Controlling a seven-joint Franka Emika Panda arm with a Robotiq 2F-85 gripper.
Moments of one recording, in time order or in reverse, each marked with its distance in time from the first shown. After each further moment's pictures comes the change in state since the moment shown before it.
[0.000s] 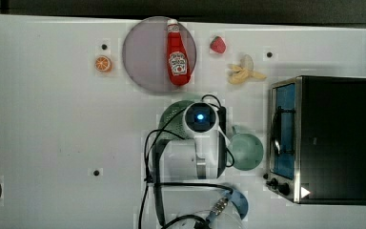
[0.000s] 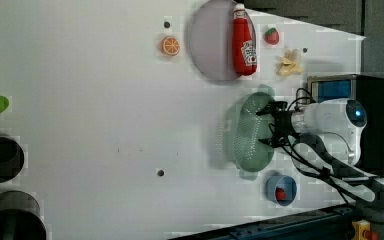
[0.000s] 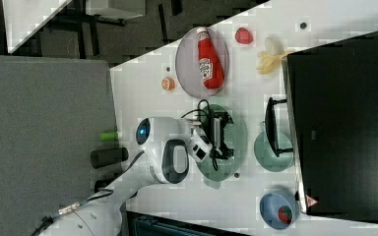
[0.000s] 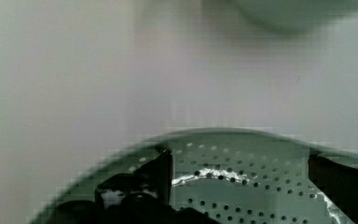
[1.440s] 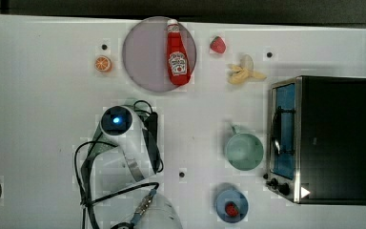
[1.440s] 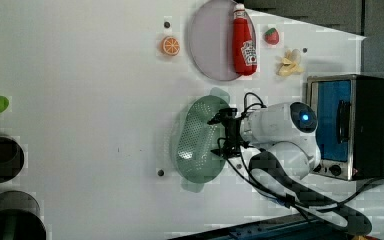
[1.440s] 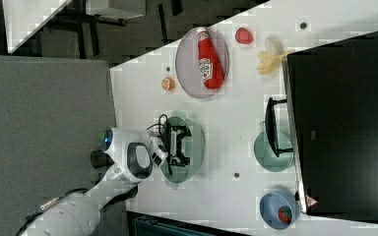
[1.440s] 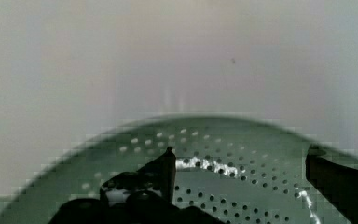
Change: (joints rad) arm 0.063 0.029 0.311 0.035 0.011 -0.073 0.314
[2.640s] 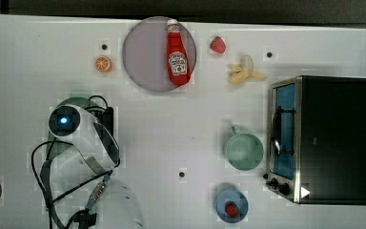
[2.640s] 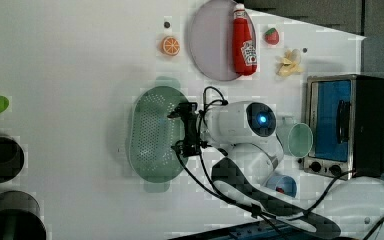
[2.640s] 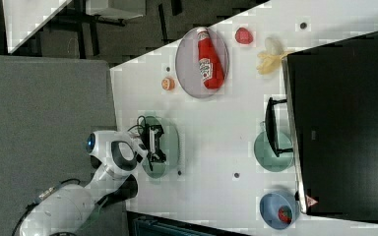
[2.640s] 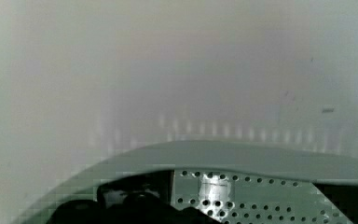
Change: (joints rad) arm 0.127 0.131 0.091 0.162 -0.031 0.047 0.187
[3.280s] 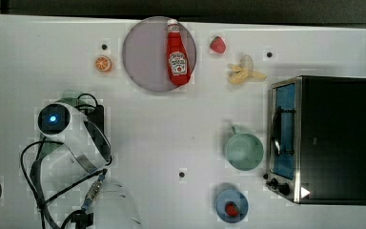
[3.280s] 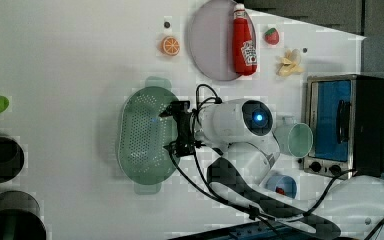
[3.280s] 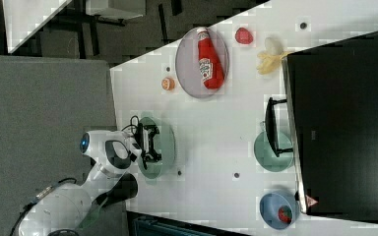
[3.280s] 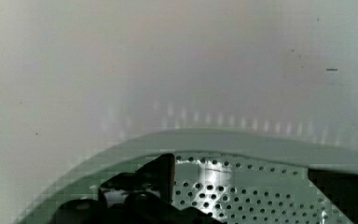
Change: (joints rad) arm -0.016 0.025 0.061 0.057 -0.006 -0.025 -0.008
